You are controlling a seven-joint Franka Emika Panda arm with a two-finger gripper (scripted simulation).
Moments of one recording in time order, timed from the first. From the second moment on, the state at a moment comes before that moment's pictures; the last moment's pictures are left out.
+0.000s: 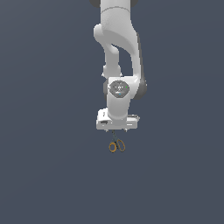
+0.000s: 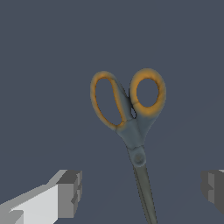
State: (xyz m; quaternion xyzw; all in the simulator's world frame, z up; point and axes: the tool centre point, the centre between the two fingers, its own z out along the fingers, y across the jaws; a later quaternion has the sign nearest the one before) arm 0.002 0.023 0.073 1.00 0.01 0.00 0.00
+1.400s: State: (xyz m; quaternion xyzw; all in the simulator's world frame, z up) arm 0.000 0.025 0.010 1.00 0.01 0.00 0.00
